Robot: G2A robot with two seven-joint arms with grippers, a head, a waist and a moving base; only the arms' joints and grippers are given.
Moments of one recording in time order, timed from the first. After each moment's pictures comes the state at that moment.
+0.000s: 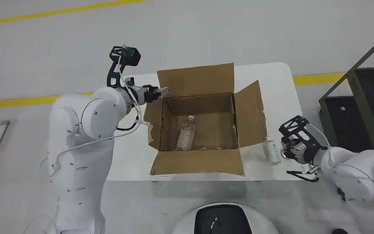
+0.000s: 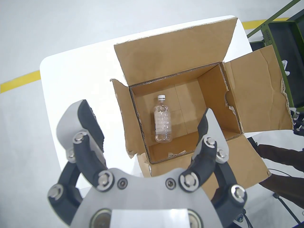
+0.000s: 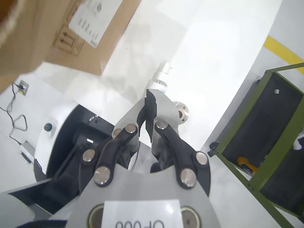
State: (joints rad) left arm 0.55 -1.18 -1.26 -1.82 0.95 0.13 -1.41; right arm -1.45 -1.10 1.61 -2.09 -1.02 -0.21 1.16
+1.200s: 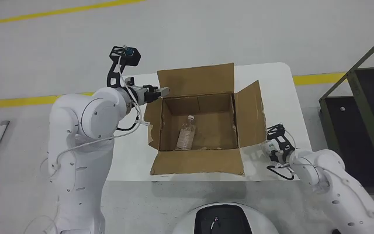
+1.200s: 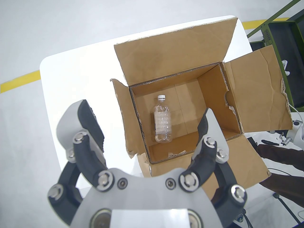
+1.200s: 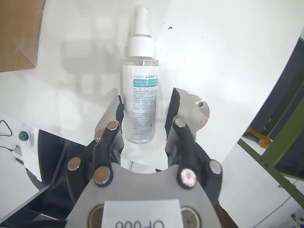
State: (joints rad) left arm 0.55 -1.18 -1.26 -1.82 0.95 0.13 -1.41; right arm -1.29 -1.13 1.35 -1.73 -1.16 0.02 1.08
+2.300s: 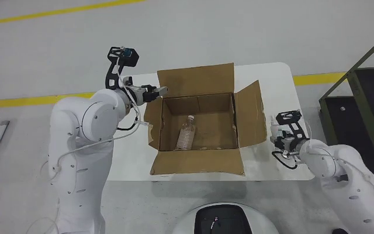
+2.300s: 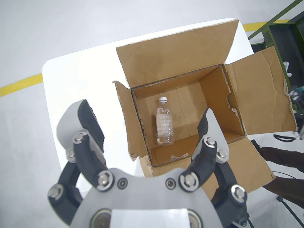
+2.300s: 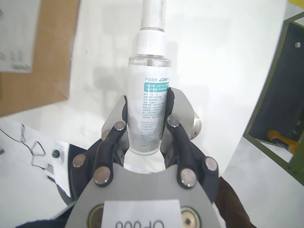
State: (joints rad) left arm 0.58 -1.17 -1.28 -1.84 1.00 0.08 -1.36; right arm -1.30 -1.14 1.52 -1.83 -0.93 0.12 0.98
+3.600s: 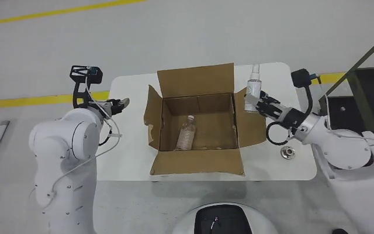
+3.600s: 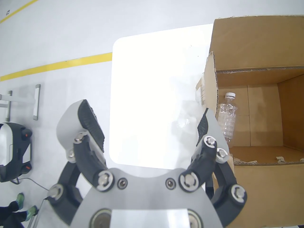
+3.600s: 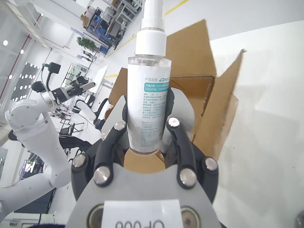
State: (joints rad) left arm 0.77 -1.12 -1.46 -1.93 1.30 0.05 -1.38; right arm -1.14 -1.17 1.43 -1.95 -0.26 0.08 0.68
